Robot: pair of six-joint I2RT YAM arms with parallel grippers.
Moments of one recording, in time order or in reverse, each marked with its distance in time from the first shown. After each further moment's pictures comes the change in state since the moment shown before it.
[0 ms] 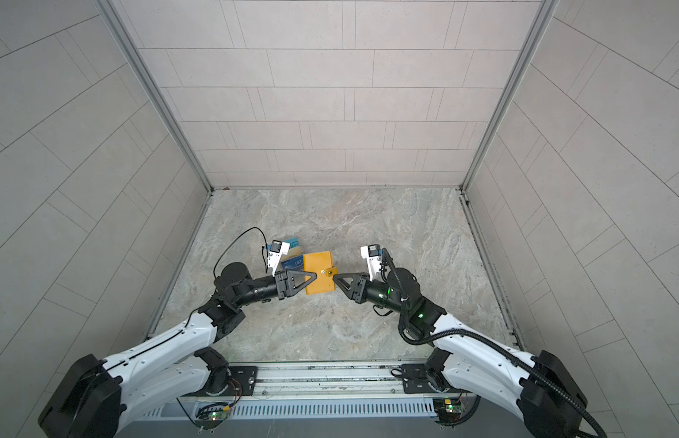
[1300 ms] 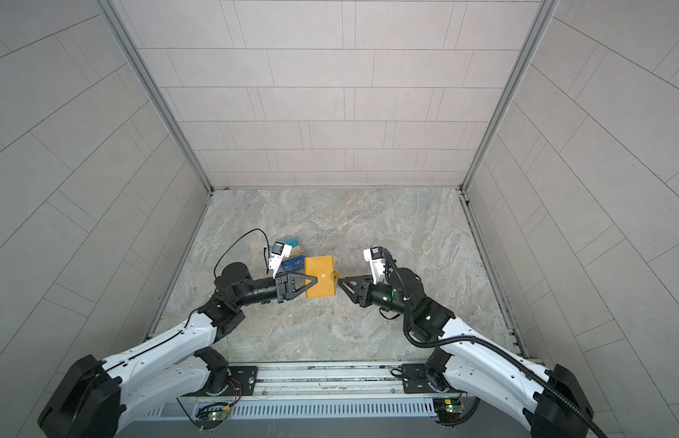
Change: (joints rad) left arm 0.000 0.002 -0.001 -0.008 0.059 0.032; right arm -0.009 -0.085 0.030 -0.209 0.011 -0.088
